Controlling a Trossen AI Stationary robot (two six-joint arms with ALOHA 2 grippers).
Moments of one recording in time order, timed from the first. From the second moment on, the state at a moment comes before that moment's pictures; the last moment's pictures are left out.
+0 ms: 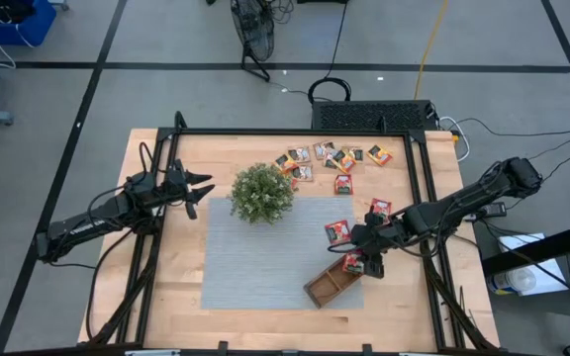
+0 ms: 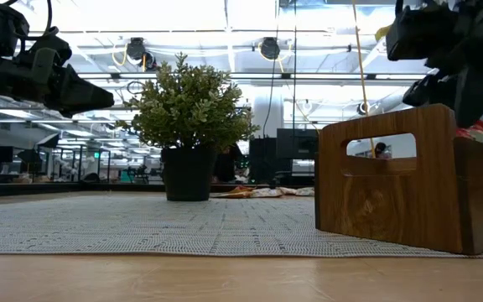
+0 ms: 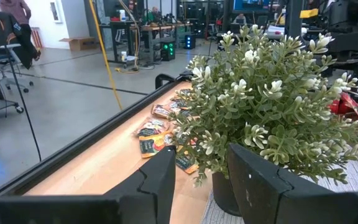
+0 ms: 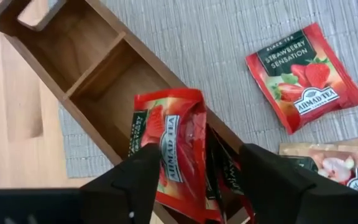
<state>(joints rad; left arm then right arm) 0.43 0.07 0.04 -0.05 0.08 0.00 0.37 1.21 0.73 -0.62 0.02 0.56</state>
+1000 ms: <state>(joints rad) 0.43 0.07 0.04 -0.05 0.08 0.00 0.37 1.15 0.73 -0.59 0.00 0.38</state>
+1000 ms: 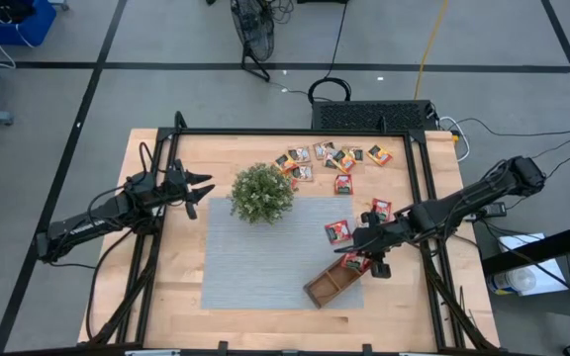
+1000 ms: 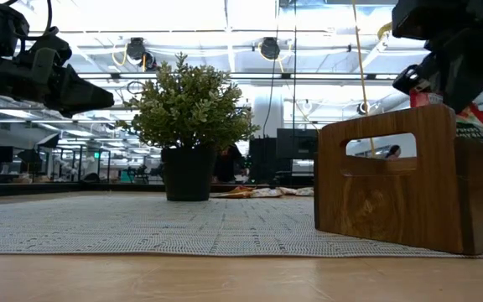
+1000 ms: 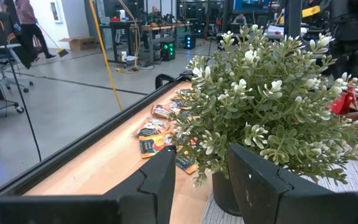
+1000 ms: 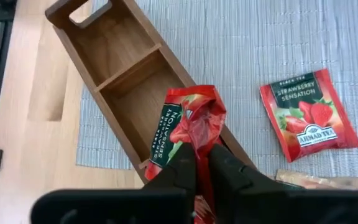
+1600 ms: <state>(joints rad) 0.43 0.07 0.04 -0.05 0.08 0.00 0.37 1.14 0.73 -0.71 0.00 0.32</state>
